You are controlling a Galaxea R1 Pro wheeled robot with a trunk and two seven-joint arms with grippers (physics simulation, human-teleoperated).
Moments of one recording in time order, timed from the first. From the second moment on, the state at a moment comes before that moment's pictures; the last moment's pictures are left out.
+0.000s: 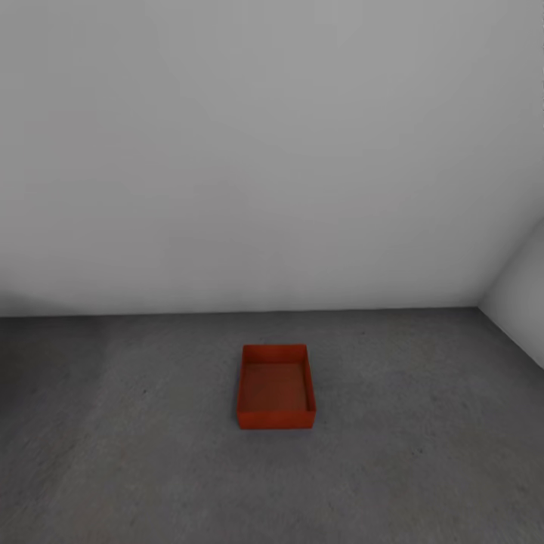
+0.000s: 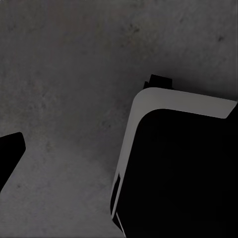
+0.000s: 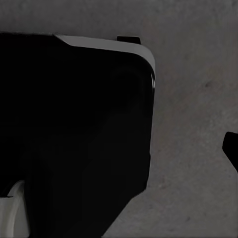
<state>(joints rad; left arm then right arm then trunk) -0.28 0.06 0.00 -0.01 0.20 -0.07 0.11 -0.16 0.03 0.08 0.03 -0.02 -0.20 -0.08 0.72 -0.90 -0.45</state>
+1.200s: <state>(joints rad) -0.28 0.06 0.00 -0.01 0.20 -0.07 0.11 -0.16 0.03 0.08 0.03 -0.02 -0.20 -0.08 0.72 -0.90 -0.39</state>
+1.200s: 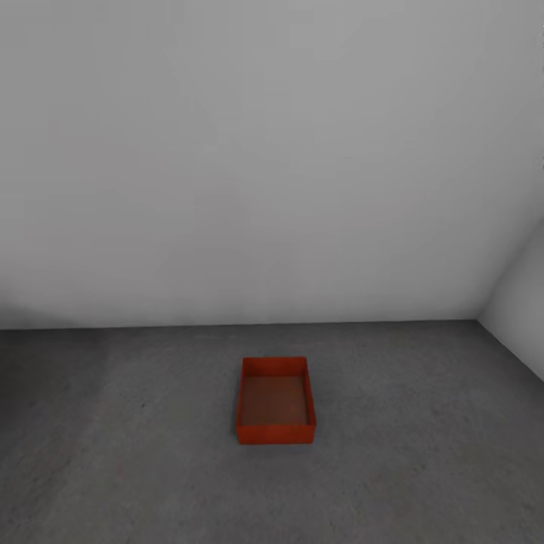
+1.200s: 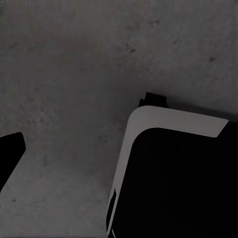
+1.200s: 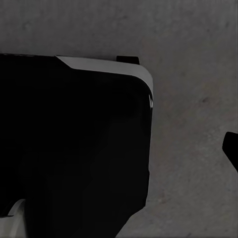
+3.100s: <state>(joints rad) -0.28 0.06 0.00 -0.01 0.20 -0.07 0.11 -0.16 0.04 0.08 0.03 -0.02 -0.20 -0.08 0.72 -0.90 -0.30</state>
